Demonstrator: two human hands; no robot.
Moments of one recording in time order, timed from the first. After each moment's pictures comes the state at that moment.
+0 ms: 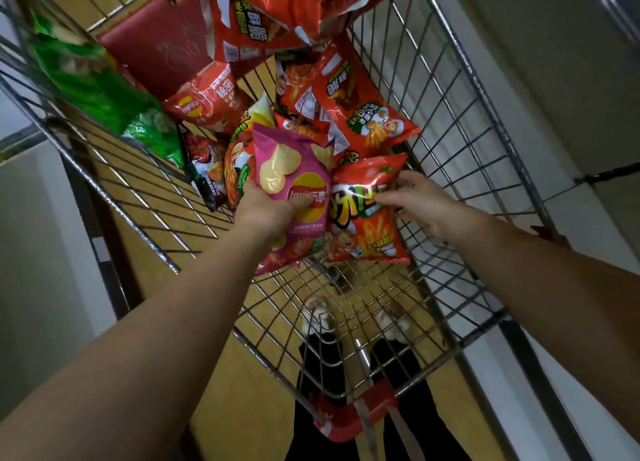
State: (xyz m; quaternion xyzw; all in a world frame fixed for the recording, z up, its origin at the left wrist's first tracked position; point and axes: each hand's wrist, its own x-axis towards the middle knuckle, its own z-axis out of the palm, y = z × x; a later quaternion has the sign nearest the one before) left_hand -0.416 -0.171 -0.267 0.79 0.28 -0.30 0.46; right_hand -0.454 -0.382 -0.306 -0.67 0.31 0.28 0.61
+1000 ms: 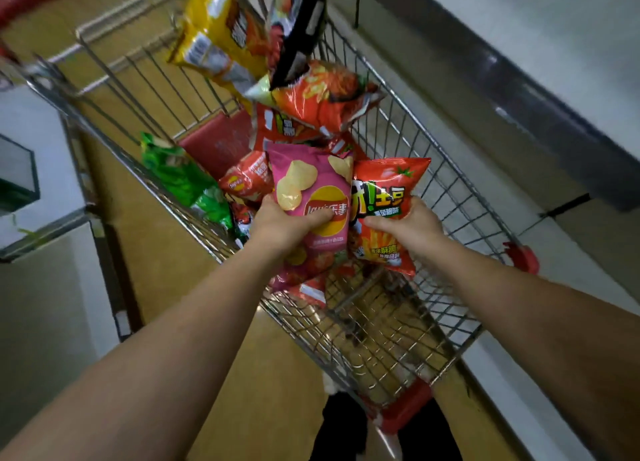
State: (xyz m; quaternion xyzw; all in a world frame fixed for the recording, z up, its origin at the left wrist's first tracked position) left_hand -0.410 -0.143 -0.174 0.82 0.13 -0.25 0.49; right_hand -0.467 -0.333 -0.231 -0.77 0.32 0.09 0.54
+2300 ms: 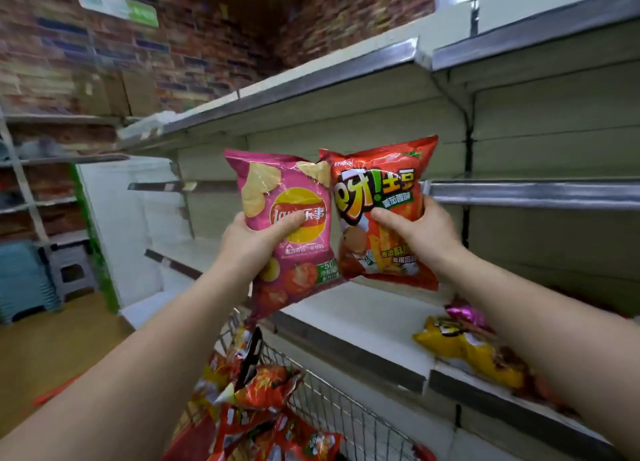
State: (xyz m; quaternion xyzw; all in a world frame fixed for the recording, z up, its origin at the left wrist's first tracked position) left_hand -0.495 -0.153 0.234 0.67 -0.29 -0.07 0.67; right_hand -0.611 -0.340 0.216 -0.75 0.21 -0.43 0.46
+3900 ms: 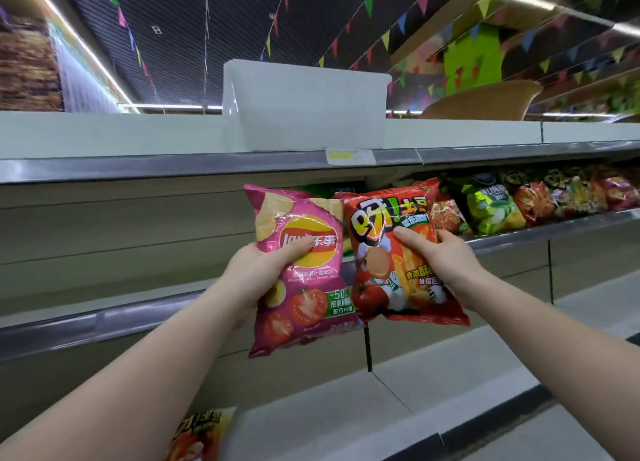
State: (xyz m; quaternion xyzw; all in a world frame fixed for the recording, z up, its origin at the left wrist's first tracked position) left_hand -1.048 -0.428 0.301 0.44 -0.63 -0.43 0.48; right_hand -1.294 -0.436 0.274 -0.50 0.56 -0.62 0.23
